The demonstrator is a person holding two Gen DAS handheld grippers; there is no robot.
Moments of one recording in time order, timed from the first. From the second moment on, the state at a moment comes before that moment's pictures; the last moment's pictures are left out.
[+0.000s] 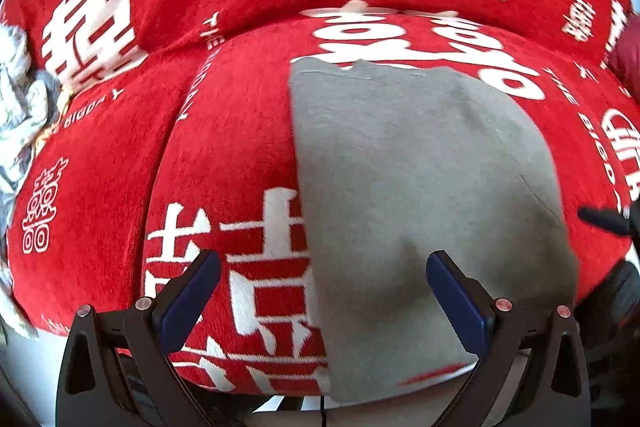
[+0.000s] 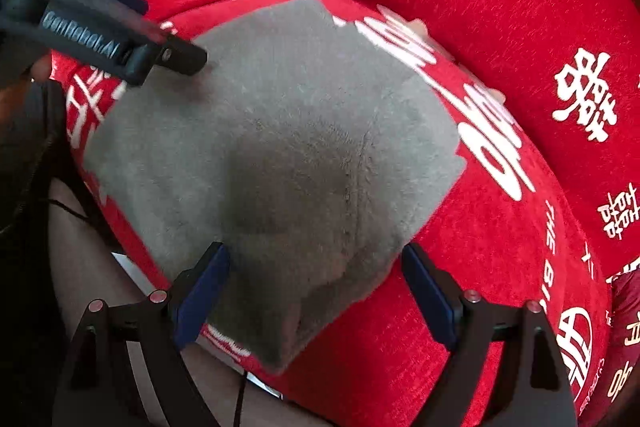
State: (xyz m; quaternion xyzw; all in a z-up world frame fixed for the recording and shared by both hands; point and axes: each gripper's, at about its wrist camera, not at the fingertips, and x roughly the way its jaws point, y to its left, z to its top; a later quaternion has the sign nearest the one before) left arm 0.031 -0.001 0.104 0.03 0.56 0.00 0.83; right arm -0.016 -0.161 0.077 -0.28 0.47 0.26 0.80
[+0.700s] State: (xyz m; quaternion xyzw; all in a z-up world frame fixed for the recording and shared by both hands) left arm 0.015 -0.004 0.071 0.02 0.59 0.00 0.80; right arm -0.024 -0.131 0.061 -0.29 0.46 0.29 0.79
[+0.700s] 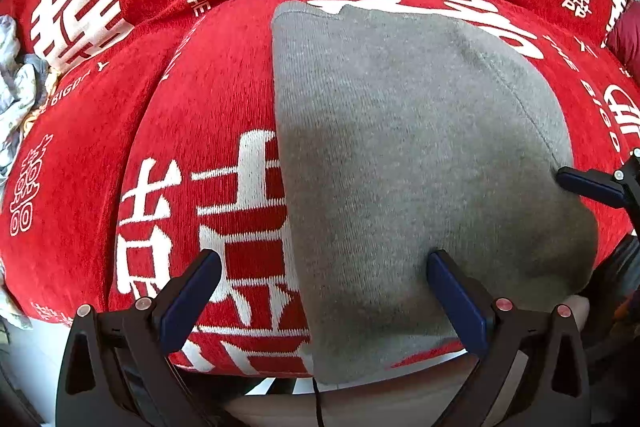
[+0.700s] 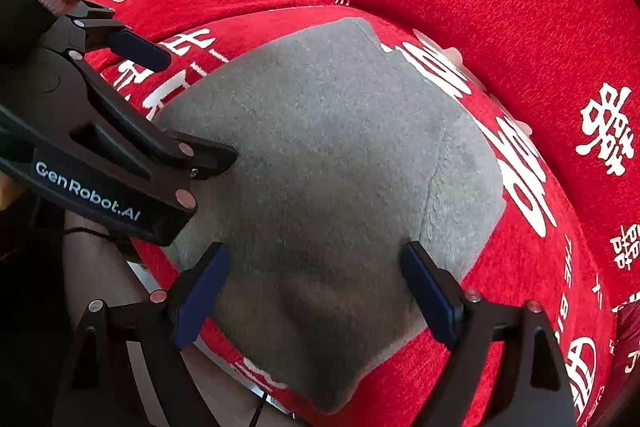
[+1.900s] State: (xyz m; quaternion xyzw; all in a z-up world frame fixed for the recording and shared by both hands) left arm -0.047 -0.023 0.095 0.02 0.55 0.05 0.83; right arm -0.068 -0.180 0.098 -0.15 0.50 0.10 0.85
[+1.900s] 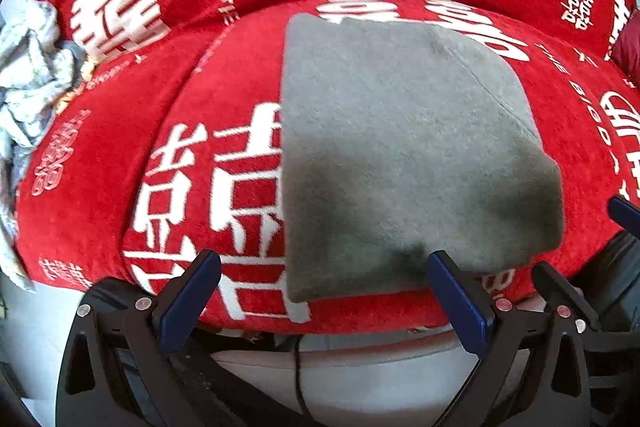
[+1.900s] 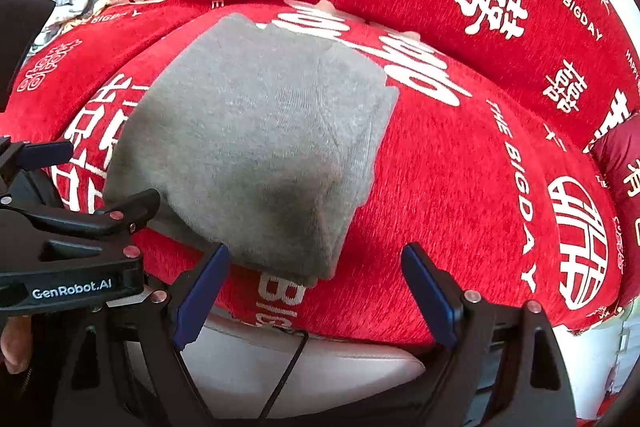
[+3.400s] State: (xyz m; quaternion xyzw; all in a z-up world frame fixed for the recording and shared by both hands) left arm -0.051 -0.025 0.107 0.02 0.51 0.05 0.86; right arm -0.067 -0.181 0.102 -0.14 0.49 0.10 0.86
